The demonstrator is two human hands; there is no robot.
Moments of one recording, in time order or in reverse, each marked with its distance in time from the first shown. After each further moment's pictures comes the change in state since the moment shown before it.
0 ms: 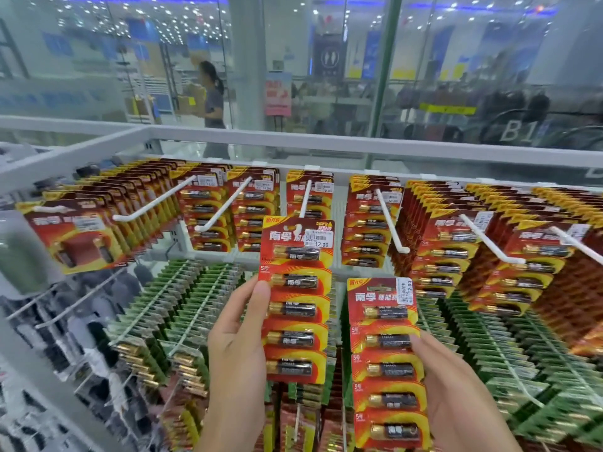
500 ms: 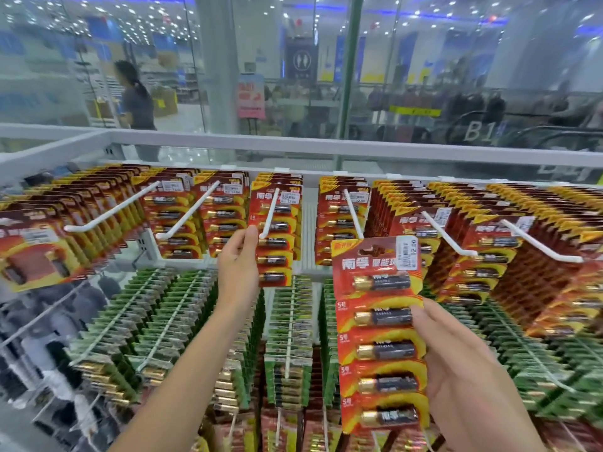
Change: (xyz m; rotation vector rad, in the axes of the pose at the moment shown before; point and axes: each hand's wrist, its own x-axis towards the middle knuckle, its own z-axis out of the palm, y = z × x) left_hand 0.127 -0.025 0.039 0.283 -0.101 0.175; right_hand -0.039 -0.030 0.008 -0.021 0.017 -0.214
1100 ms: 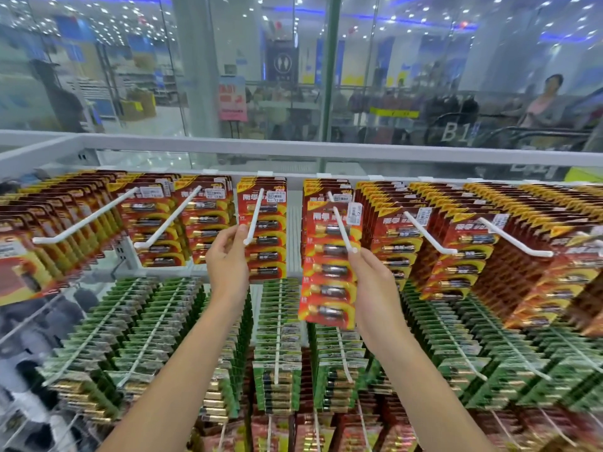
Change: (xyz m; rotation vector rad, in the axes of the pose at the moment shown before) left_hand 0.029 -0.013 0.013 -0.017 0.091 0.035; right_hand 0.096 0.011 0.042 -0.172 0.009 -0.182
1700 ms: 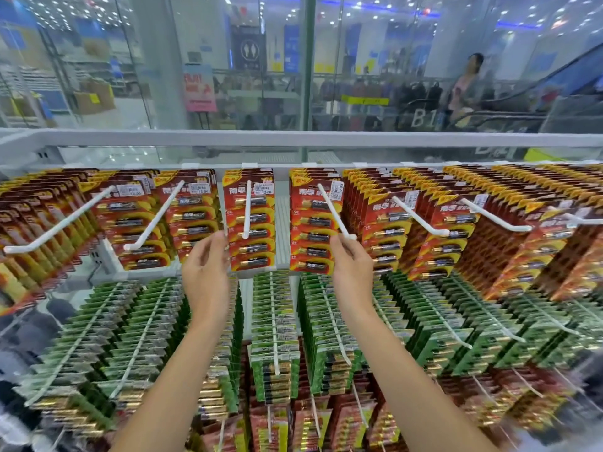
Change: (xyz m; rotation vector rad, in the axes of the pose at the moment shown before) left_hand -0.009 -0.013 -0.027 -0.055 0.020 -0.002; right_hand 0.048 0.045 0.012 -0.184 0.275 -0.187
